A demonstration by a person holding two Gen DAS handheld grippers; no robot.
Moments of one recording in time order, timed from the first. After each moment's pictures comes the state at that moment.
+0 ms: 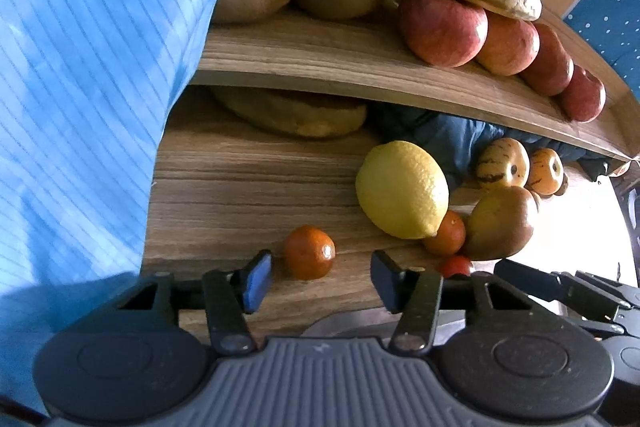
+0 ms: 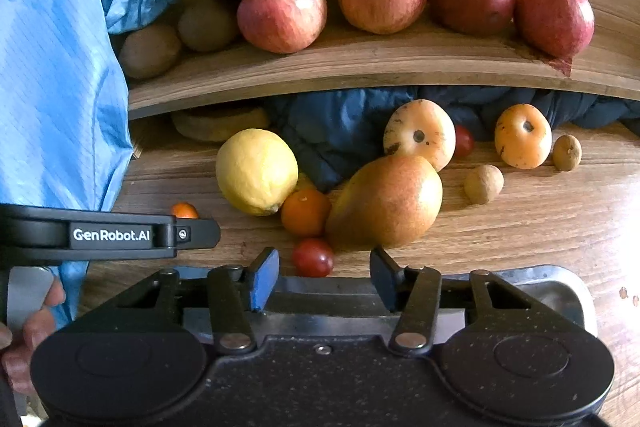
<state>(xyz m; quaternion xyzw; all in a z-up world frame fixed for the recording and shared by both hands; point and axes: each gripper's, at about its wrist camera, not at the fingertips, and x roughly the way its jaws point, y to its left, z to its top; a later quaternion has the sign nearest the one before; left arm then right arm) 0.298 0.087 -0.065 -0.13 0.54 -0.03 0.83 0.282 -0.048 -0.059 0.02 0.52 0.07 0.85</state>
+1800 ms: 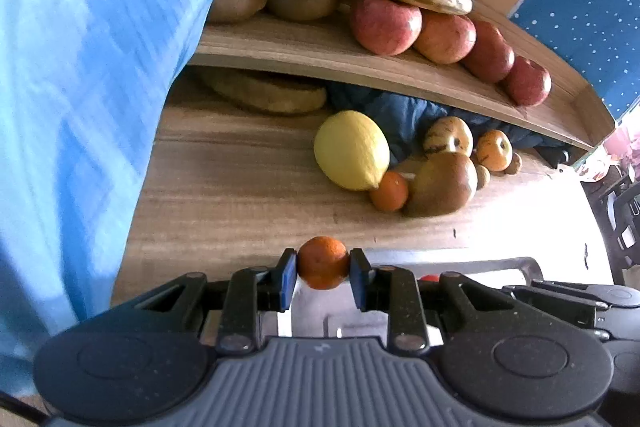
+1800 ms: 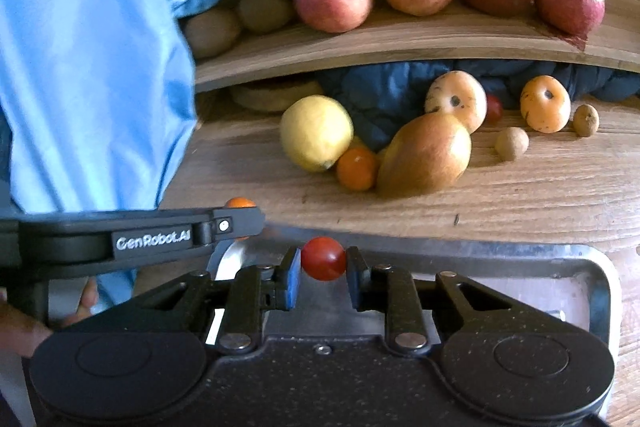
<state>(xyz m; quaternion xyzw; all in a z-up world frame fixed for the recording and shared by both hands) 0.237 0.072 -0.039 -0.14 0.51 -0.05 0.85 0.242 -0.052 -0.038 0.05 0.54 0.13 0.83</state>
